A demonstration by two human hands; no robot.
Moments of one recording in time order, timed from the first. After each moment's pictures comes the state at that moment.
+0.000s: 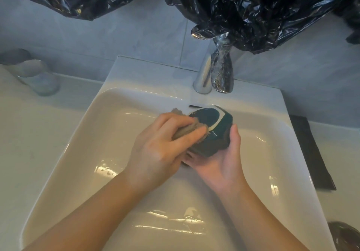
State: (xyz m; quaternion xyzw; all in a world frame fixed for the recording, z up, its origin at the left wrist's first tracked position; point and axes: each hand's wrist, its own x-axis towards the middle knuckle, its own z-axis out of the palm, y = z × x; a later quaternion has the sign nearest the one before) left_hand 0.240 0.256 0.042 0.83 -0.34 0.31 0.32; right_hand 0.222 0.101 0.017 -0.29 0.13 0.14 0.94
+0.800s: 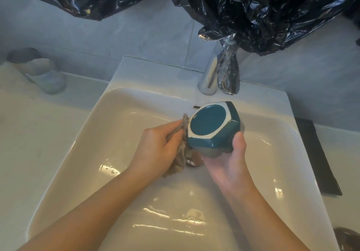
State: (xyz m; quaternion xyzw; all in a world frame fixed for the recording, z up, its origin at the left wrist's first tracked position) left_hand 0.243 0.254 0.031 0.80 -0.08 -0.01 0.59; right_hand 0.223 0.098 0.018 -0.39 0.07 0.04 0.92
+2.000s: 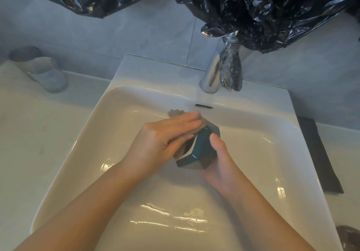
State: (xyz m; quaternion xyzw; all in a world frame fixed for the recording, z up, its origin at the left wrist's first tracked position) left_hand 0.253 0.271 0.032 0.82 -0.33 0.15 0.45; right_hand 0.218 0.098 0.005 -0.48 0.09 0.18 0.86
